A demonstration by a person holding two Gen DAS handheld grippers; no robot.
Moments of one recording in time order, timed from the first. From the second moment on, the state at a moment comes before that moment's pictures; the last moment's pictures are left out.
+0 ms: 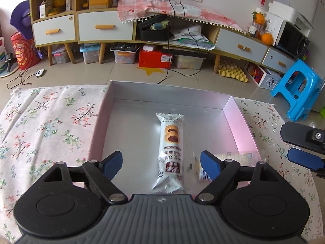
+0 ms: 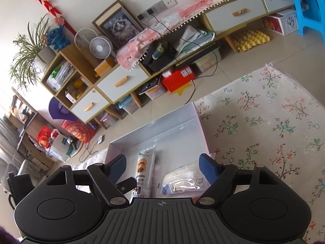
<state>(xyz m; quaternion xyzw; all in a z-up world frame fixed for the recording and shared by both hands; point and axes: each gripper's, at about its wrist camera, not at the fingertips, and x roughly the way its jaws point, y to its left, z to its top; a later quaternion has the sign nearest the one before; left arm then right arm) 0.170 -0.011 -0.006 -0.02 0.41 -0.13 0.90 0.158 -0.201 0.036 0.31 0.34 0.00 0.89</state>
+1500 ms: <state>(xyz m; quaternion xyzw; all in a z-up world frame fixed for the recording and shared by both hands) 0.118 0.077 -0.031 -0.21 0.47 0.10 0.85 0.131 -0.155 -0.006 0.15 0.50 -0.06 0.85</state>
